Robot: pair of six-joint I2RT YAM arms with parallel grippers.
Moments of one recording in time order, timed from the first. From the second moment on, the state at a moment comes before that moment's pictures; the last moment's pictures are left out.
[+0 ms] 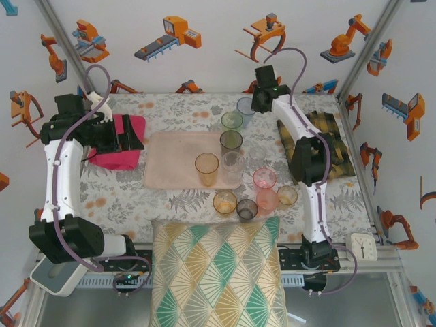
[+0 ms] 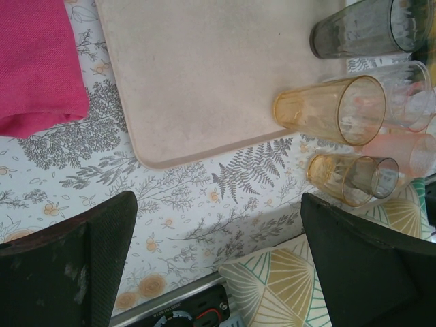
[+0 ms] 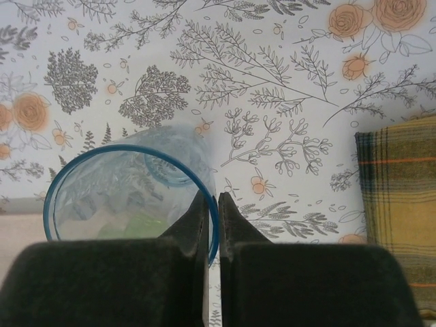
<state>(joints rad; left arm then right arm) 0.14 1.36 1.47 -1.11 0.54 0.09 0.30 2.29 2.16 -0.69 0.12 0.36</state>
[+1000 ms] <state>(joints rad) 0.15 1.32 1.46 -1.11 0.54 0.08 0.22 2.06 2.04 -0.65 0.10 0.42</state>
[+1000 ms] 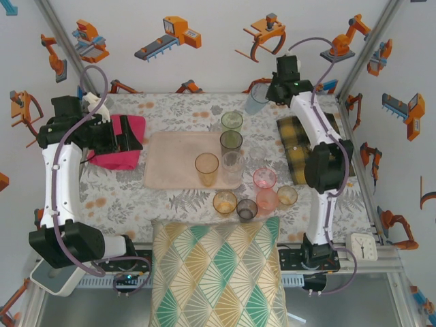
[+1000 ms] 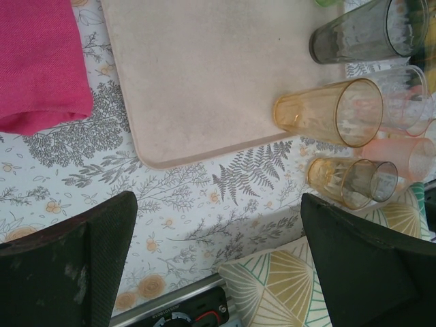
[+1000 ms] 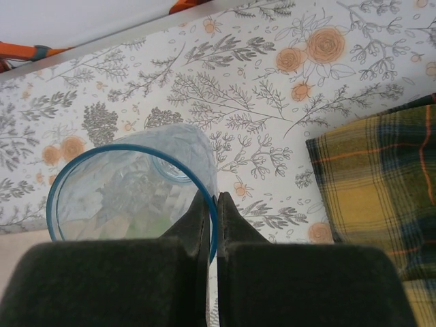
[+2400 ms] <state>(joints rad) 0.17 1.29 1.45 -1.09 0.54 0.07 0.68 1.75 2.01 -0.76 0.23 0.25</state>
